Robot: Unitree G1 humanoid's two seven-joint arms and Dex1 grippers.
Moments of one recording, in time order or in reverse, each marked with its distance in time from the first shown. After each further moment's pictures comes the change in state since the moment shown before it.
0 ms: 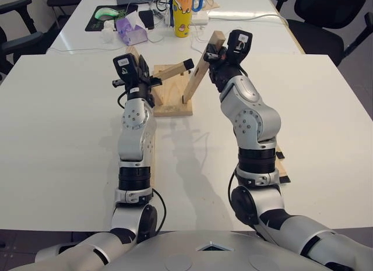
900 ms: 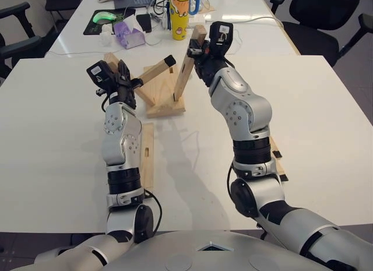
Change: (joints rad) left arm 0.035 0.021 0.165 -0.023 -0.210 -0.008 -0.021; right arm -0.092 -0.008 0.084 0.115 0.000 -0.002 0.035
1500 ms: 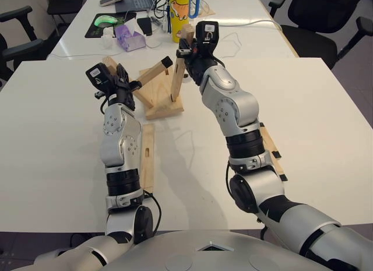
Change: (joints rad) left arm 0.006 0.002 -0.015 -0.040 0.010 0.051 0.046; right arm -0.060 -0.002 0.053 0.162 -0.020 -0.118 0.051
